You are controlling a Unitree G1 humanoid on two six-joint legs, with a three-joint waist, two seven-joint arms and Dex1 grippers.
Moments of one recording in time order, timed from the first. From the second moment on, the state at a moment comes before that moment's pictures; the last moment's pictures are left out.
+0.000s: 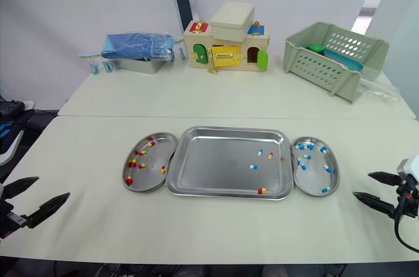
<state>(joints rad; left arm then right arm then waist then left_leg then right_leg) 0.44 0.90 0.74 -0.01 -0.56 0.17 -0.87 0.14 -0.97 -0.50 0.09 0.41 0.34 1.24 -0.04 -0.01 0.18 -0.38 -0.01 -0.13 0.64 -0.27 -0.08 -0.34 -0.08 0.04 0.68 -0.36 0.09</state>
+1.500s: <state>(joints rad) 0.55 0.51 0.38 -0.41 -0.49 -0.14 -1.14 -0.12 -1.13 -0.31 -0.21 0.58 0.62 1.28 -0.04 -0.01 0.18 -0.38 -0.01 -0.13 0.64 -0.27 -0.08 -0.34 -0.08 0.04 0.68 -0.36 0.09</state>
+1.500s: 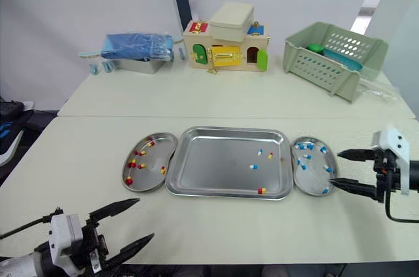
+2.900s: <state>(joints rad) 0.62 0.40 0.16 -0.30 -0.47 -0.49 -1.10 -0.77 -0.61 0.48 0.19 0.00 0.44 1.22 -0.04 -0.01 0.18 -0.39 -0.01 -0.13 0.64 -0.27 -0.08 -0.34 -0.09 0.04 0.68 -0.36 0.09</state>
